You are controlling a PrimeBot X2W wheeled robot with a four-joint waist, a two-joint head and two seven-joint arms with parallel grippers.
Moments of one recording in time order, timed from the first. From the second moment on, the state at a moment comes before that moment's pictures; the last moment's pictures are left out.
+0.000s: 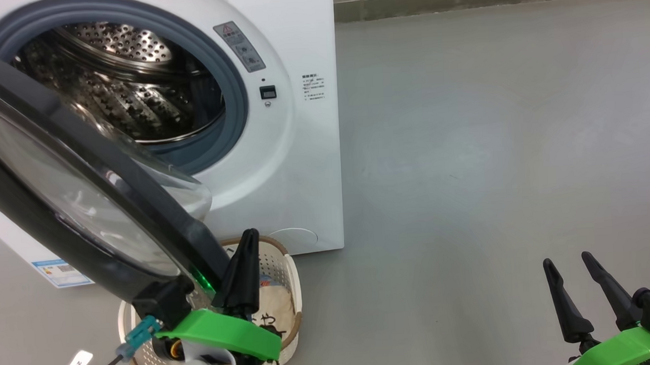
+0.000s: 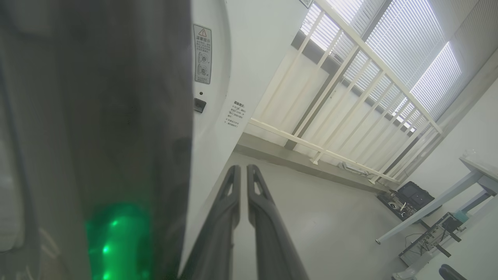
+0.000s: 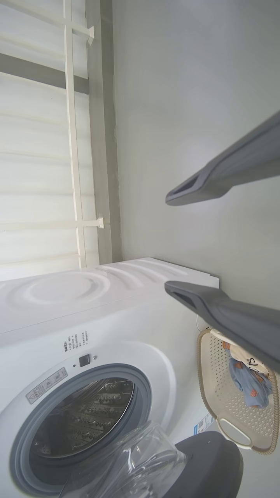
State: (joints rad) left arm -0.31 0.04 -0.39 0.43 -0.72 -0.02 -0.26; right arm 0.03 -0.26 0.10 0.24 0.41 0.13 -0.25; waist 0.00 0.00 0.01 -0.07
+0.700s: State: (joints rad) left arm -0.31 0.02 -0.40 0.45 -0.72 -0.04 -0.25; right arm 0.03 -0.26 0.09 0.22 0.40 0.13 -0.25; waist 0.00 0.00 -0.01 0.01
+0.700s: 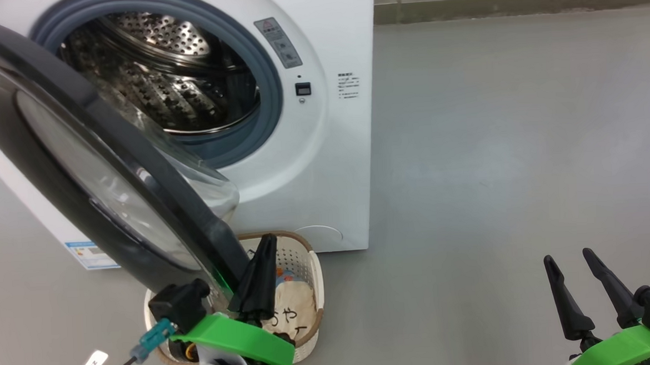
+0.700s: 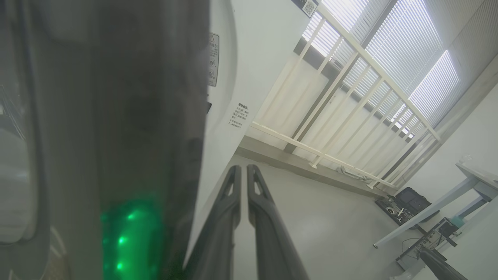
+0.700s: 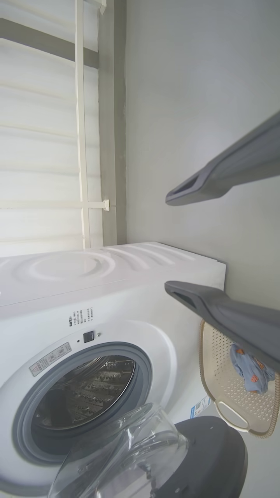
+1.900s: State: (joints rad) left arm -0.22 0.02 -0.43 0.43 -0.64 -0.04 -0.26; right arm 0.03 -0.26 0.09 0.21 0.40 0.13 -0.25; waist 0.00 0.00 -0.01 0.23
